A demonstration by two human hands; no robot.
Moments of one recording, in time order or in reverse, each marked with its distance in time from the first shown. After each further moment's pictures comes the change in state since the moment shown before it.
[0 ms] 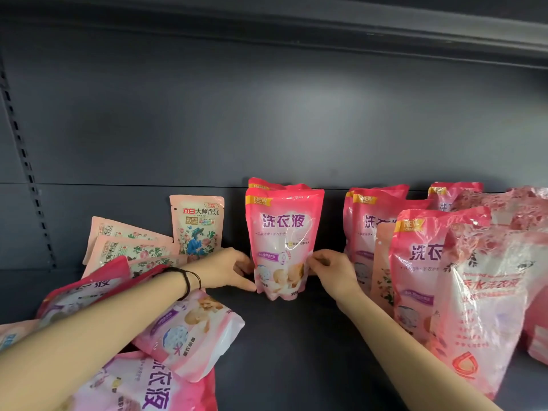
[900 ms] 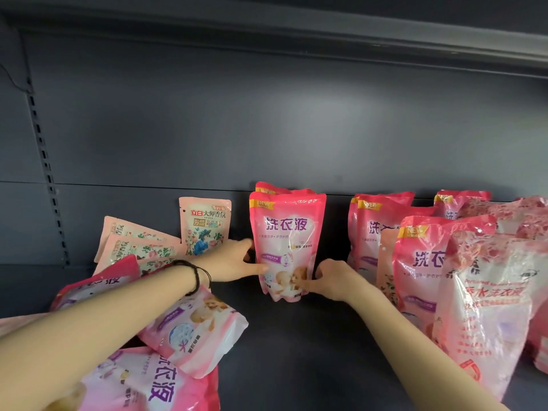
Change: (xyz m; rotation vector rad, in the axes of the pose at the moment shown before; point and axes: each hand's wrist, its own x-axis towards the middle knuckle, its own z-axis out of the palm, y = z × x) left_hand -0.010 0.029 -0.010 0.276 0.163 -0.073; right_hand -0.007 -0.038 -0.016 -0.626 -0.399 0.070
